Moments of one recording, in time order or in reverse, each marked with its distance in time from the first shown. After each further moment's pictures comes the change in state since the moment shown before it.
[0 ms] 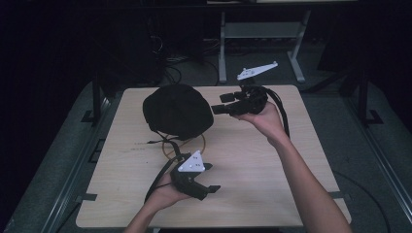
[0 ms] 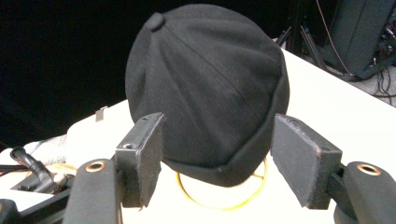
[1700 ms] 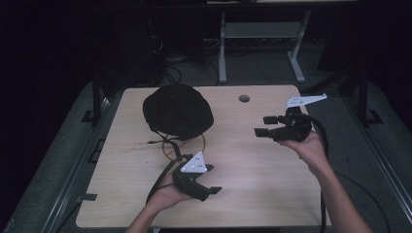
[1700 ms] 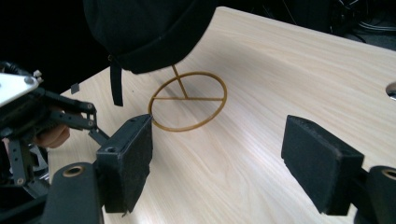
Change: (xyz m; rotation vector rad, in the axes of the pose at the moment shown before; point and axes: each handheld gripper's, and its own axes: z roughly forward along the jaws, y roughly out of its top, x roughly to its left) left arm -0.001 -0.002 0.007 0.016 -0.008 0.001; right arm -0.025 -0.108 -0.079 -0.012 -0.103 0.115
